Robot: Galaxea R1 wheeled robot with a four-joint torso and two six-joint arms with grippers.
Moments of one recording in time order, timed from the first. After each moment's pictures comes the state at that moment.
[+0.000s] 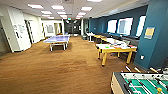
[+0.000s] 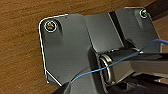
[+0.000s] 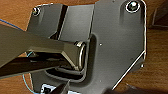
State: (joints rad) left arm 1.51 3.07 -2.82 0.06 -0.02 0.03; right arm -1.57 3.07 -2.78 -0.19 0.04 0.01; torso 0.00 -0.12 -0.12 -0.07
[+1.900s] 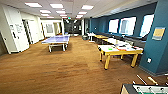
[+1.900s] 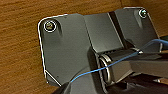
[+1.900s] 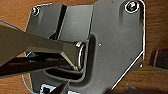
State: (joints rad) left arm 1.51 3.07 -2.82 0.06 -0.02 0.03; right arm -1.57 3.07 -2.78 -0.19 0.04 0.01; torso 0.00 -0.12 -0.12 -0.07
